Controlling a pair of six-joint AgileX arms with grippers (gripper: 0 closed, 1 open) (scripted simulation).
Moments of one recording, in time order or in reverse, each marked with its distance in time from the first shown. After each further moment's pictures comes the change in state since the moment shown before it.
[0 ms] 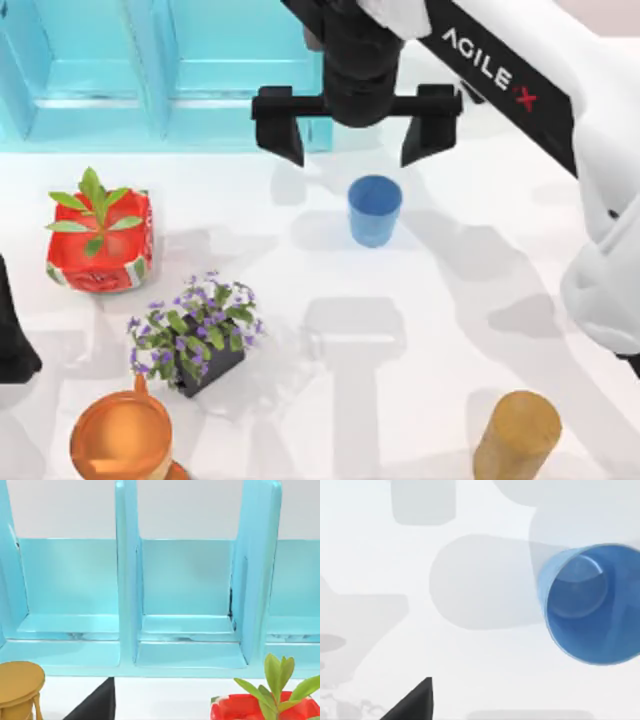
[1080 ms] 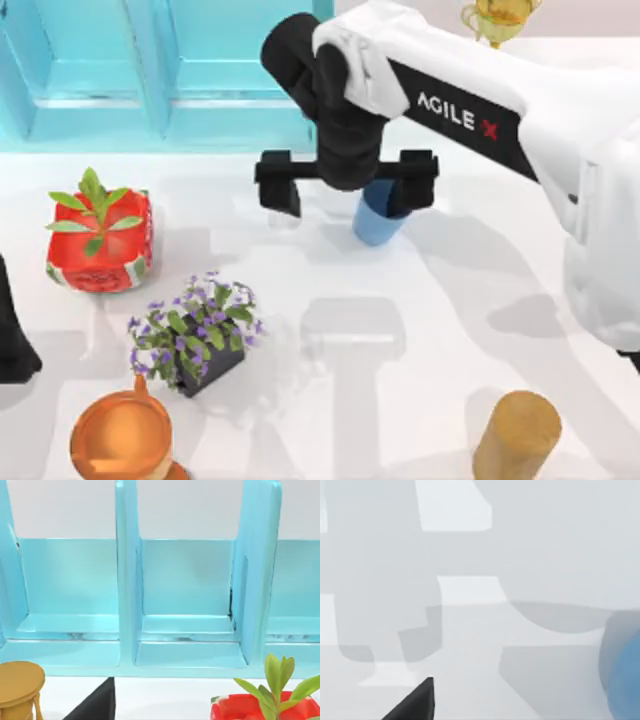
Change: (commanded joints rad) left arm 0.000 0.000 0.000 0.000 0.000 0.000; right arm -0.019 0.004 -0.388 0.394 -0.004 -0.018
